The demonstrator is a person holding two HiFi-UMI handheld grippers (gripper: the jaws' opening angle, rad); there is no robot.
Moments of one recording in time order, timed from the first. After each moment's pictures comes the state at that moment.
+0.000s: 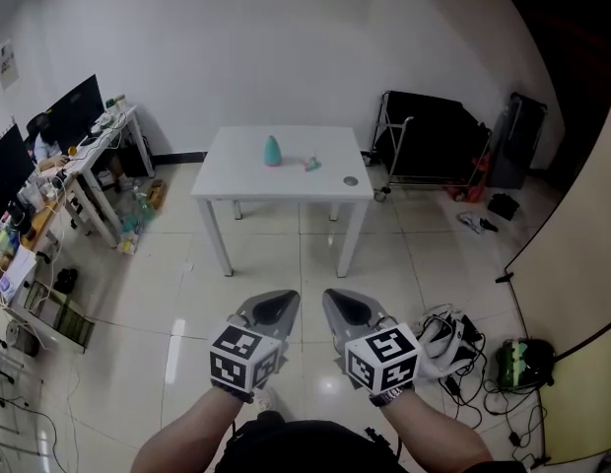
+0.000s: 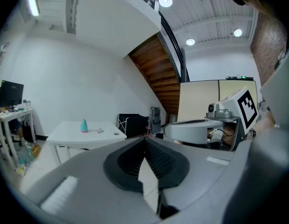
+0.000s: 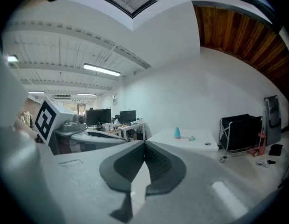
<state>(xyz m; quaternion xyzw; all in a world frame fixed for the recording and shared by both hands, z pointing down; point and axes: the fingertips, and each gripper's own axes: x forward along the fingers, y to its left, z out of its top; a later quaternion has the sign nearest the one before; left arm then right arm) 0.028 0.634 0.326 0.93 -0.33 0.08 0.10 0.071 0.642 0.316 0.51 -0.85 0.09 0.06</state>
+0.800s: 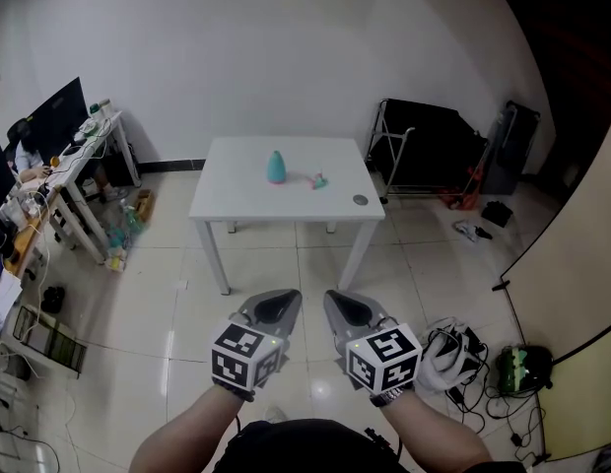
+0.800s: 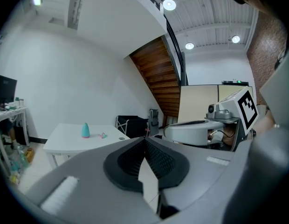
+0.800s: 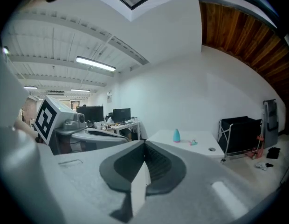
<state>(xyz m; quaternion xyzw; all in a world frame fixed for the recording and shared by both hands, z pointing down) -0.023 0.517 0.321 0.95 -0.30 0.07 0.11 0.018 0.528 0.312 0.54 -0.84 0.09 0.07</state>
